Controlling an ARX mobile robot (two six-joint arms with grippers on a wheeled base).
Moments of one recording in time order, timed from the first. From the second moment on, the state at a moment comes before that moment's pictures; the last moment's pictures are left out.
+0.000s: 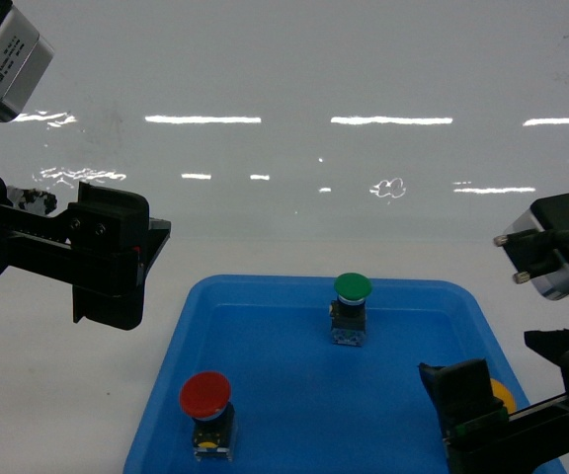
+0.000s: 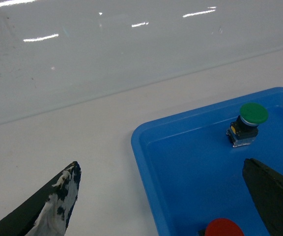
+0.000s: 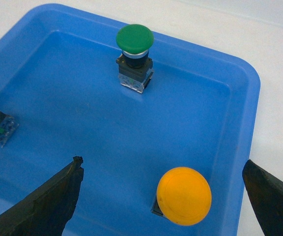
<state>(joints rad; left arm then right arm) -0.29 1.38 0.48 0.51 -0.04 0.03 0.39 1.60 0.45 0.57 0.02 0.02</state>
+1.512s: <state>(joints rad) -0.29 1.38 0.48 0.51 -0.04 0.03 0.44 1.96 0.51 0.72 0.19 0.20</state>
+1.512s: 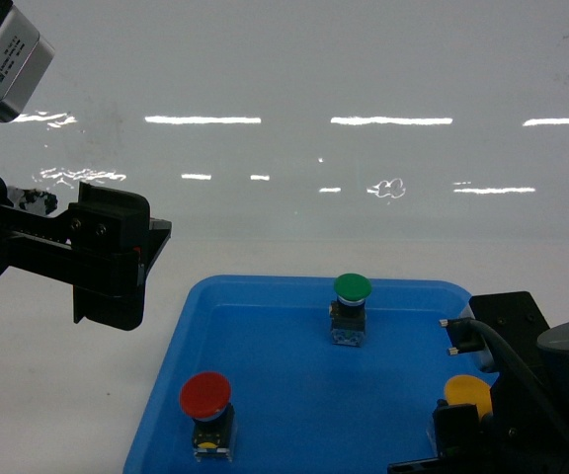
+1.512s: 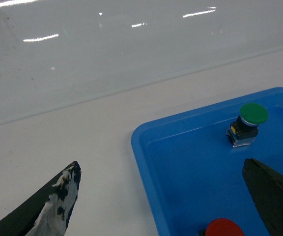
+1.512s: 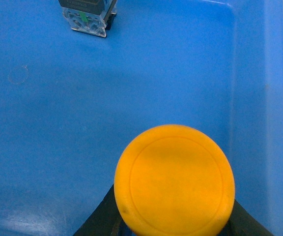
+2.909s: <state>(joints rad) -0.29 1.38 0.48 0.51 -0.04 0.03 0.22 0.10 0.06 -0.17 0.30 0.11</state>
